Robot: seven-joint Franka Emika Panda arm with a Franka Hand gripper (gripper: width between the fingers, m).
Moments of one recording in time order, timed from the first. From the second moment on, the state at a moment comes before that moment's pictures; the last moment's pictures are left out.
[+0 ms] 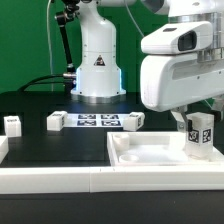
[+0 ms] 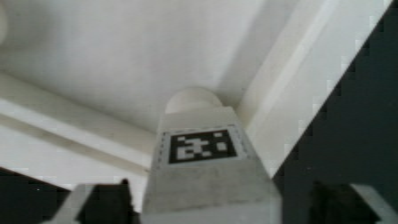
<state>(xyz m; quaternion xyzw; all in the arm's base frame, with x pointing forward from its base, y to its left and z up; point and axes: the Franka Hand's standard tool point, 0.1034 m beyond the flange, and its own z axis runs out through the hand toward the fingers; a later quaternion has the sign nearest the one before) 0.619 0.119 0.080 -0.97 -0.24 -0.02 0.05</state>
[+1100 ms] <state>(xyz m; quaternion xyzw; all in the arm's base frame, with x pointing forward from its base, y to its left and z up) 0.619 0.115 0.079 -1.00 0.07 -0.02 0.06</state>
